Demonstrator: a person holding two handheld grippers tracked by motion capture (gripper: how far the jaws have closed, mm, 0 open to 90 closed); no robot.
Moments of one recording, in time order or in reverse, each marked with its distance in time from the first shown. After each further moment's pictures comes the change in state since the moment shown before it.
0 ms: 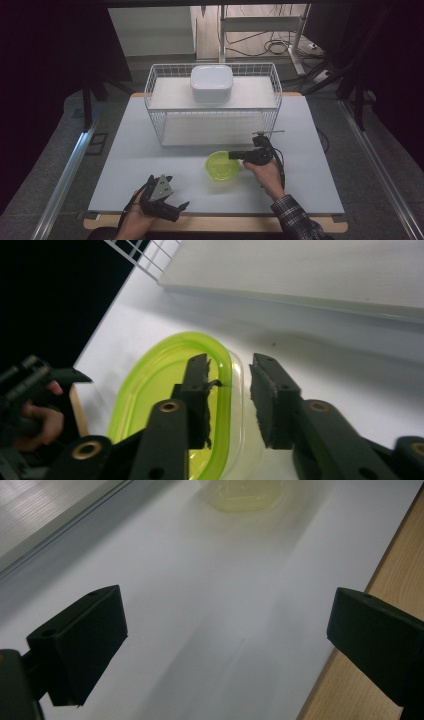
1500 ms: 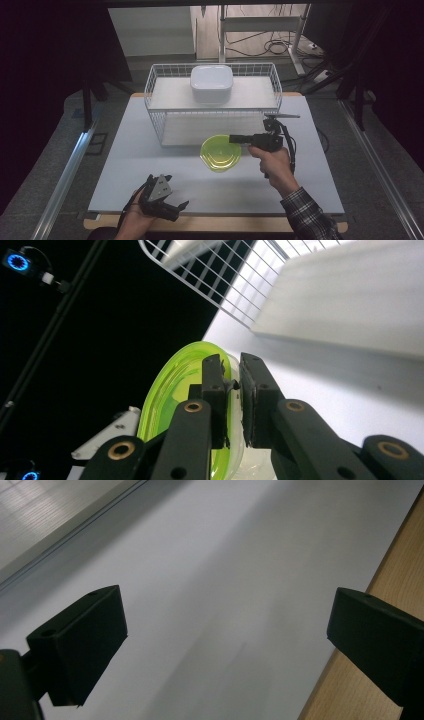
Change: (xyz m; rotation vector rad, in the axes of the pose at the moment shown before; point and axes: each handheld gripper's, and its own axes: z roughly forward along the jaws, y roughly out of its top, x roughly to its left) left arm 0.001 0.001 -0.004 -0.017 0.009 -0.004; right arm 0.068 0.042 -0.064 -0.104 0.199 0.093
